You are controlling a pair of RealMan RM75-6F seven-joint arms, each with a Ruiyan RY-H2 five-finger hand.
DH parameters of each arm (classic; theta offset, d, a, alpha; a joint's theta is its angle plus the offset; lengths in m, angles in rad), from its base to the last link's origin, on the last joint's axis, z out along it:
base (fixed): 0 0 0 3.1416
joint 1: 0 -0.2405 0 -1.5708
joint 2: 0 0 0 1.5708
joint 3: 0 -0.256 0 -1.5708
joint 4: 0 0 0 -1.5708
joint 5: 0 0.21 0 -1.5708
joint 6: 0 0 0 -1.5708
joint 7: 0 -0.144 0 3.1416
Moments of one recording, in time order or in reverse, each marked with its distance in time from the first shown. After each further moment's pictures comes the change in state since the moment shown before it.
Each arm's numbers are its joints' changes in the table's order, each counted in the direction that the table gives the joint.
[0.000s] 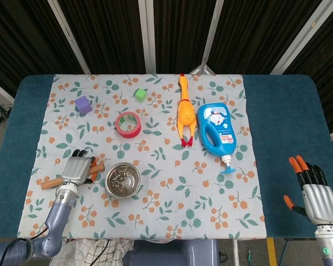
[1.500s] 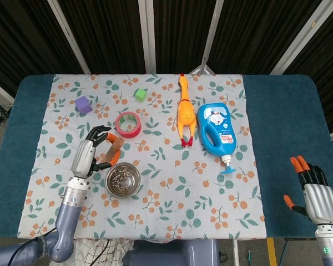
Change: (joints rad) left arm -0.032 0.094 0.143 0.079 0.489 0.282 0.824; right arm 0.001 -0.004 -0.007 0.017 0.026 -0.014 -0.027
